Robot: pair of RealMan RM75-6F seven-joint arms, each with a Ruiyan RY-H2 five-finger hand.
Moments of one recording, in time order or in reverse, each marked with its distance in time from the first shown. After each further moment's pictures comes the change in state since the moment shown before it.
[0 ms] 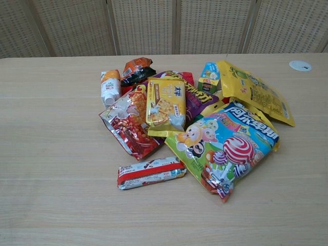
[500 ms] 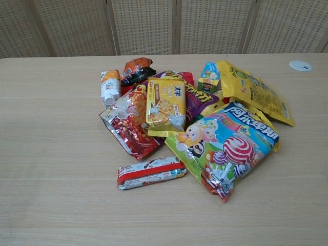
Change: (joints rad) left arm -0.059 -0.020 -0.007 0.058 0.016 -0.091 0.011; right arm 0.001 -0.005 0.000 -0.002 0.006 -0.008 -0.009
